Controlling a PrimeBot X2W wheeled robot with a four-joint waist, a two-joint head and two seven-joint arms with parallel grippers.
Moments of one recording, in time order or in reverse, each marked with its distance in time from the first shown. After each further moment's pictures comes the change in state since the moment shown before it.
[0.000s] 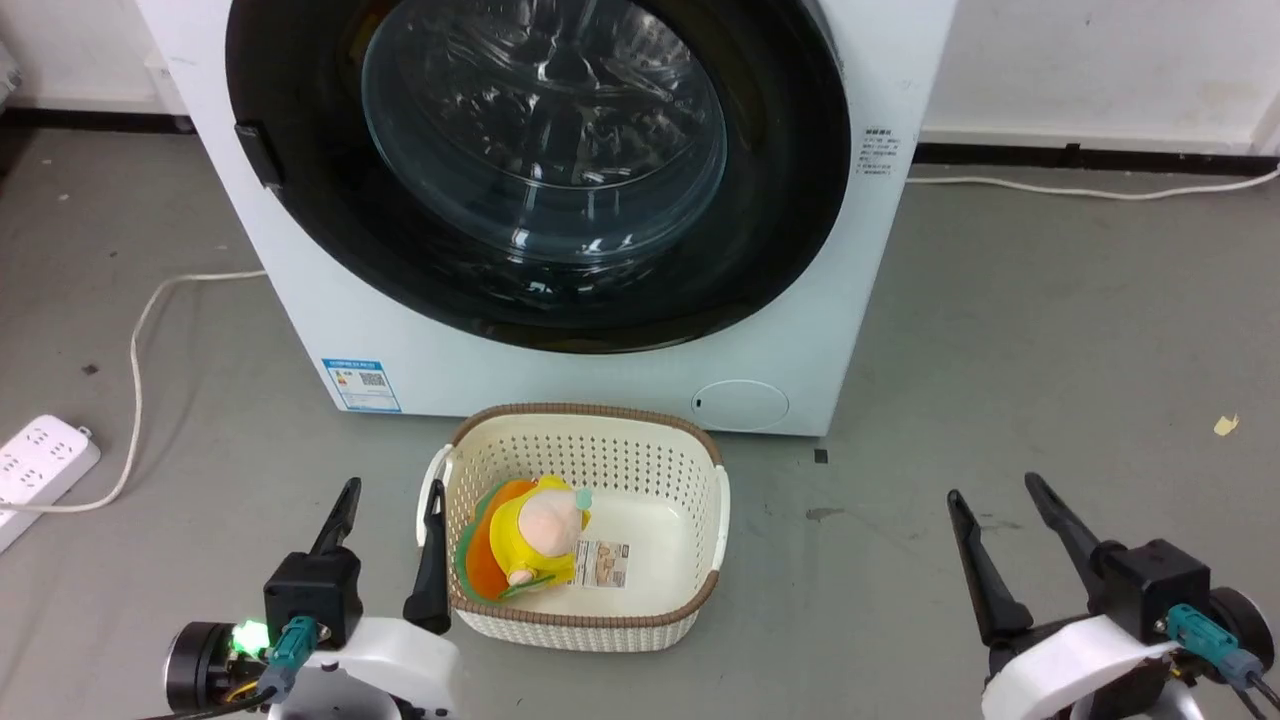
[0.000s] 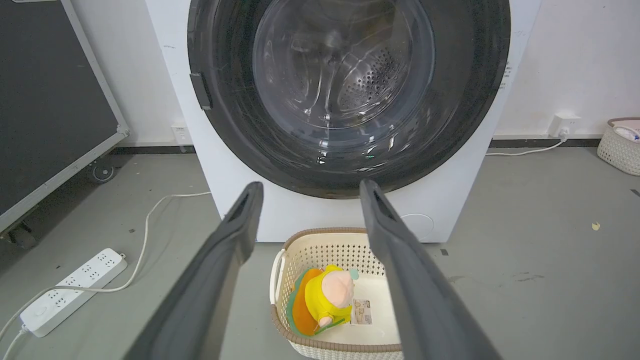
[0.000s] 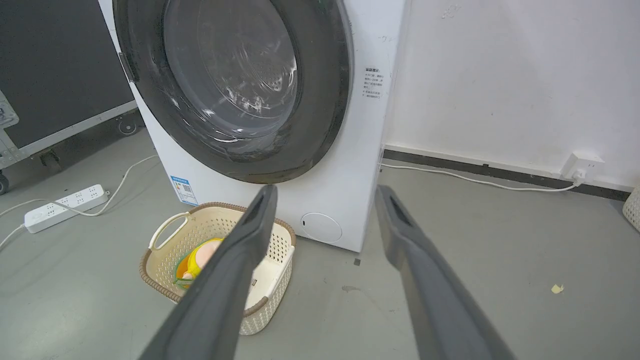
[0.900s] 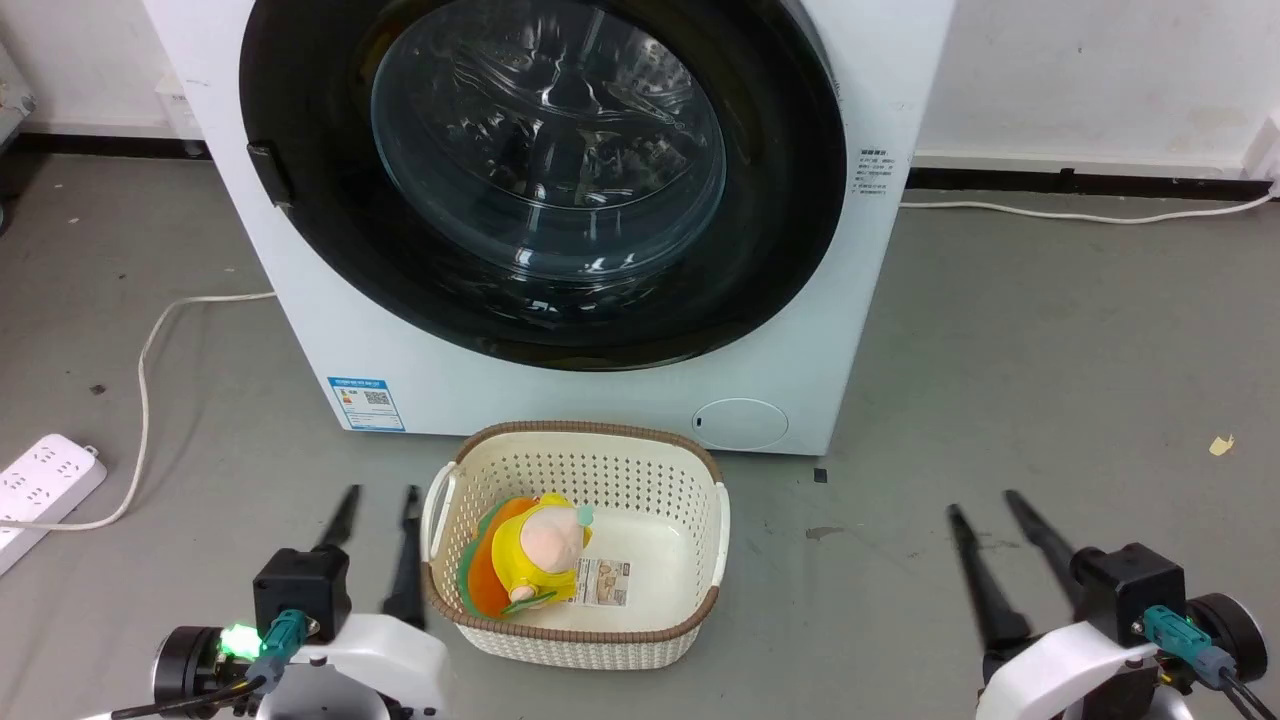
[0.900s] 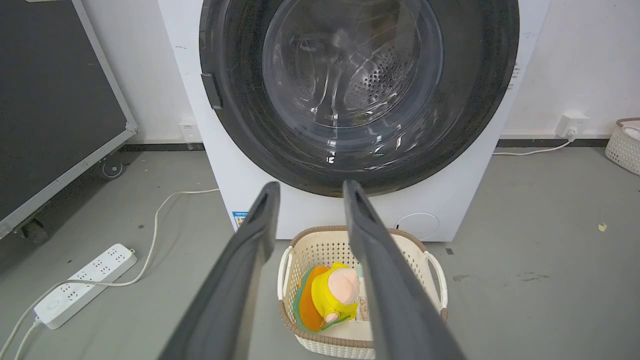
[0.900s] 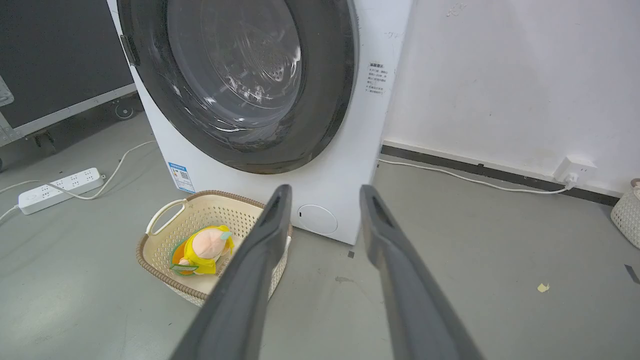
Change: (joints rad) left arm 0.002 0.000 0.024 -0.004 0.003 -0.008 0.045; right arm 0.008 0.000 0.010 -0.005 -0.039 0.000 0.045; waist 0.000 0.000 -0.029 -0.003
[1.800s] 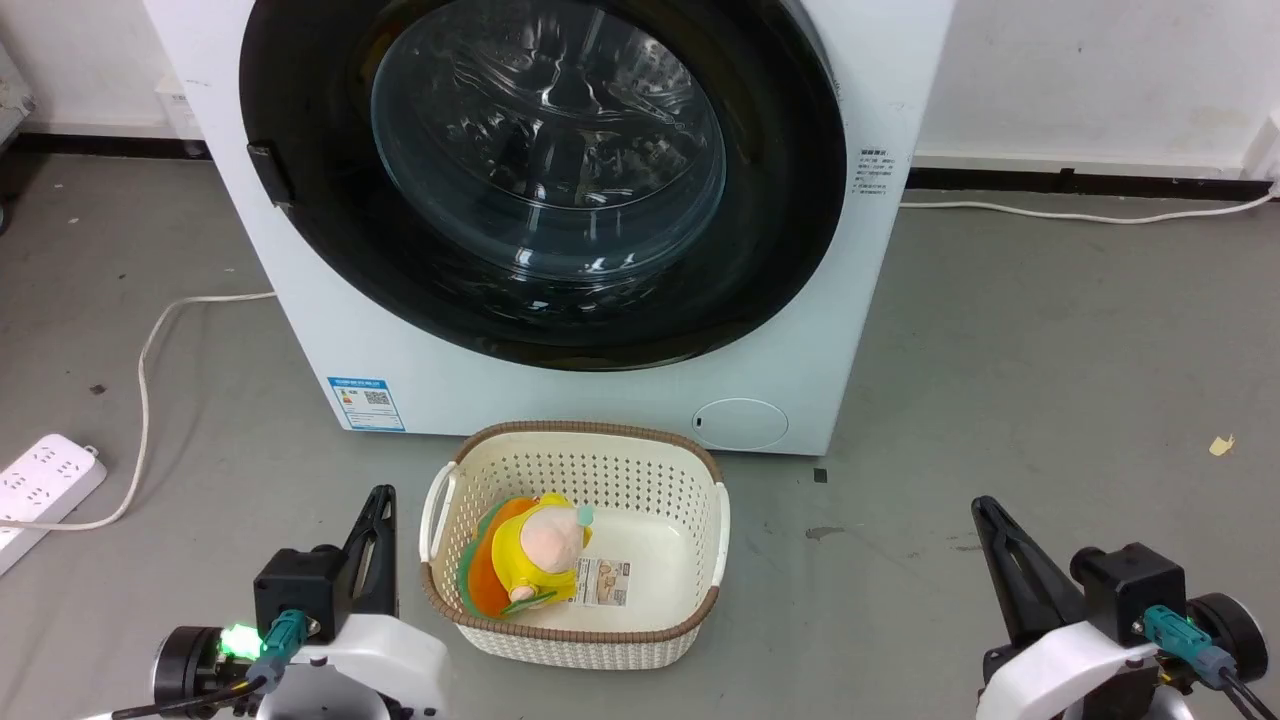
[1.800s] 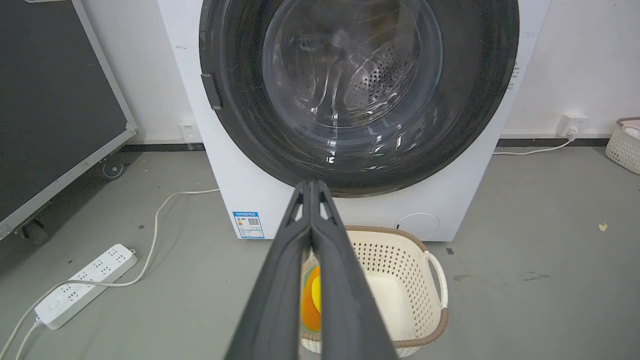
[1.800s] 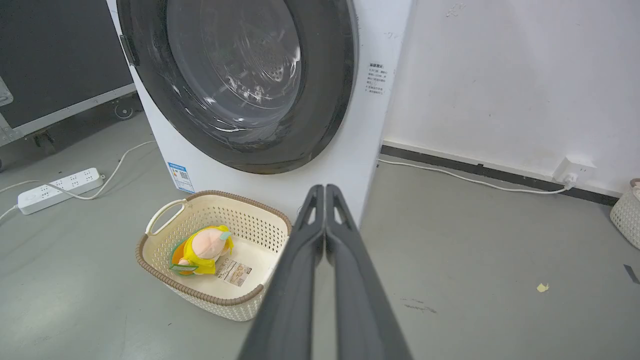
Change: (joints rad) left arm 0.000 0.000 -0.001 0.000 0.002 0.000 0.000; right arm 0.000 0.000 -0.001 -0.001 -0.001 0.000 0.000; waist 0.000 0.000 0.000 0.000
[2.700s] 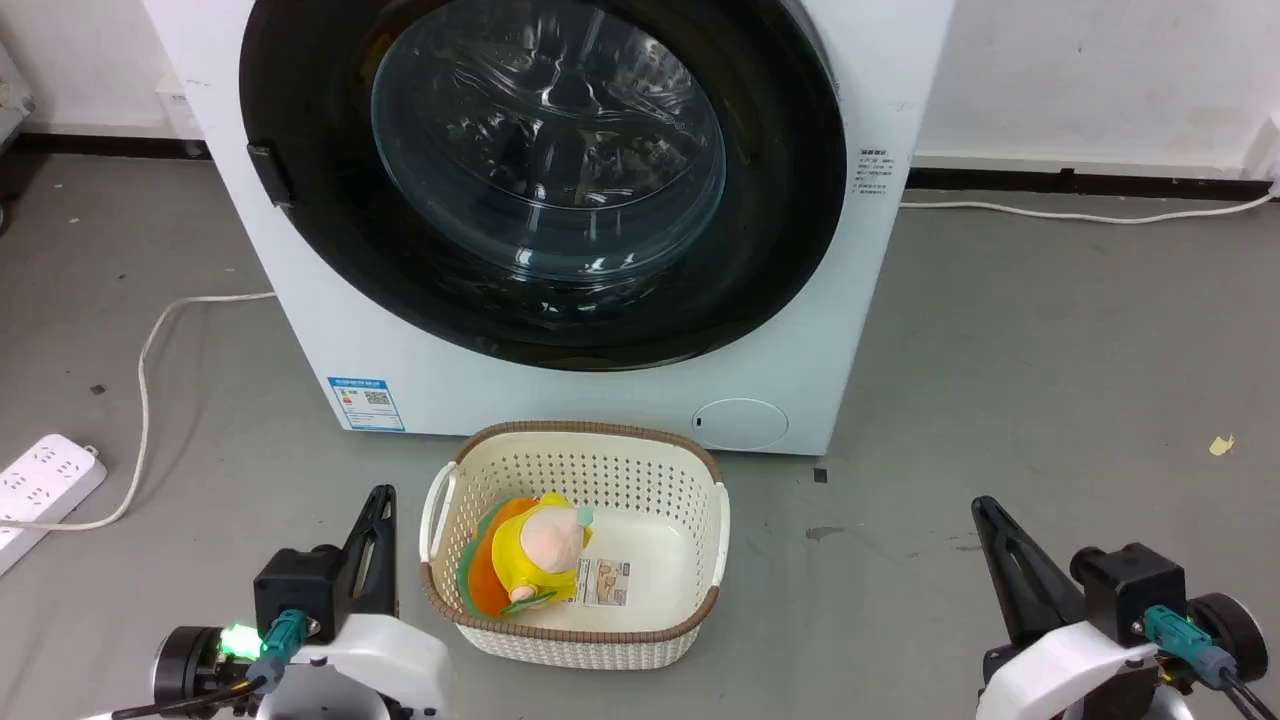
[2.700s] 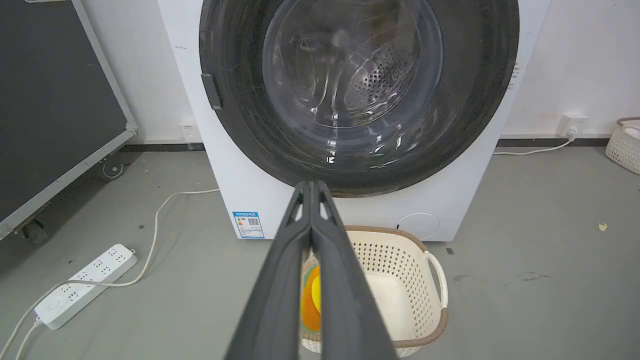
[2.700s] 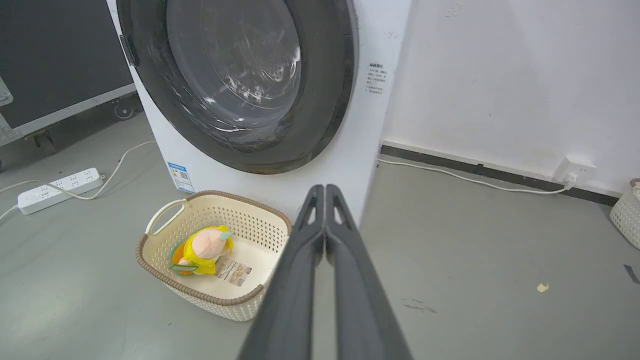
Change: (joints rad) left arm 0.000 0.000 0.000 0.000 0.000 0.000 0.000; right arm 0.000 0.000 0.000 0.000 0.000 0.000 0.000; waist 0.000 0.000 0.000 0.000
